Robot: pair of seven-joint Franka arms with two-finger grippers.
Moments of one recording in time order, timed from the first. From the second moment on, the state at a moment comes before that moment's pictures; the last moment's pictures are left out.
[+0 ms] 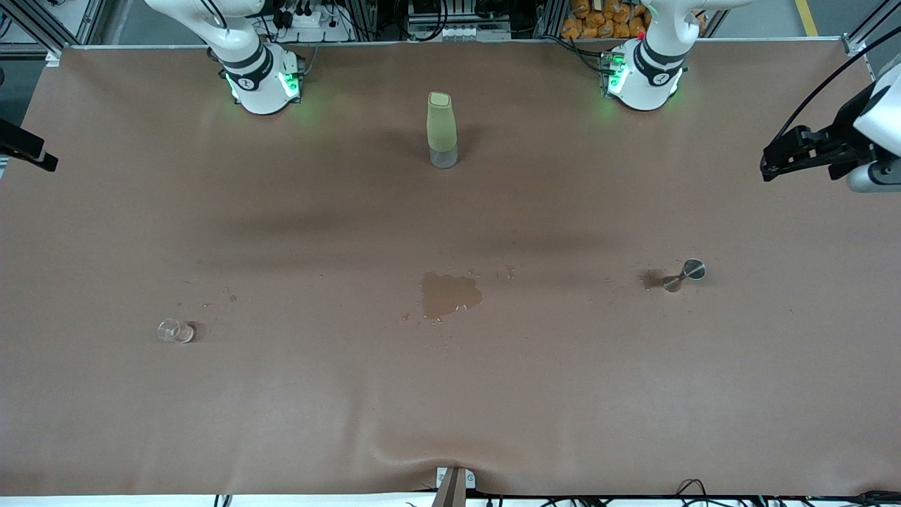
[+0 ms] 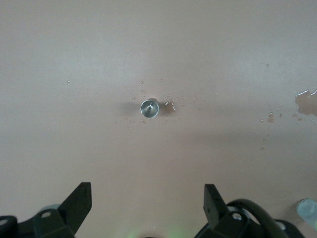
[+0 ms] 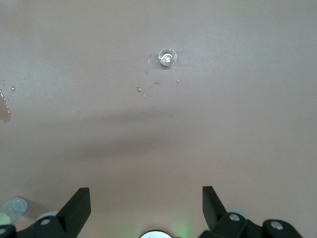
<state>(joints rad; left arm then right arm) -0.01 0.00 -0.07 -1.50 0.01 1.47 -0.10 -0.04 0.01 -0.12 -1.45 0.04 1.39 -0.07</state>
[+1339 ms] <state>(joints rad) 0.41 0.33 -0.01 -1.53 -0.51 1.55 1.04 -0.16 0.21 -0.12 -1.46 0.20 1.61 -0.45</state>
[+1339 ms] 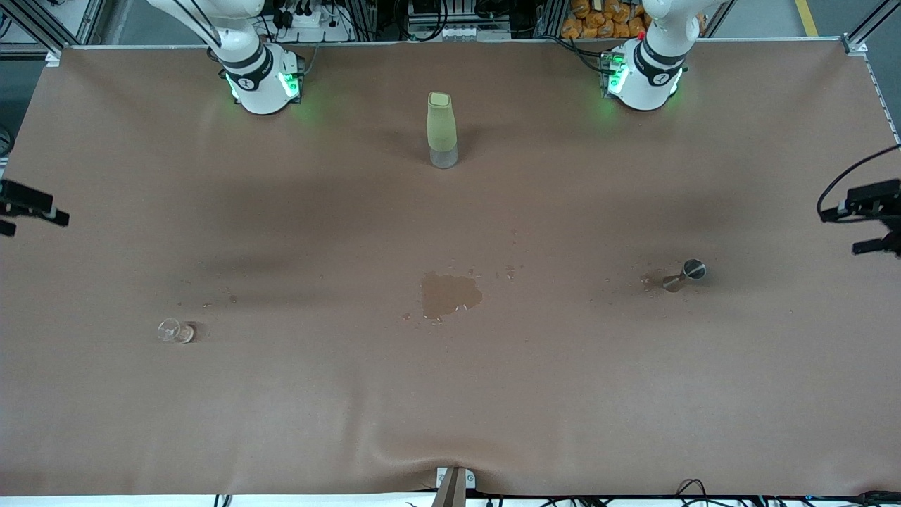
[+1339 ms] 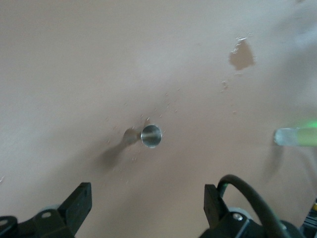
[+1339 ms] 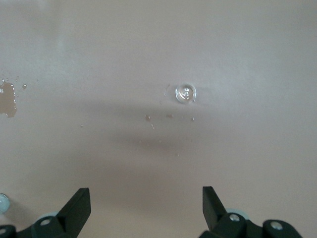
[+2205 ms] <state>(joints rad) 0.49 0.76 -0.02 -1.53 -0.83 1.51 2.07 -0.33 0.48 -0.12 -1.46 0.60 1.75 -1.28</state>
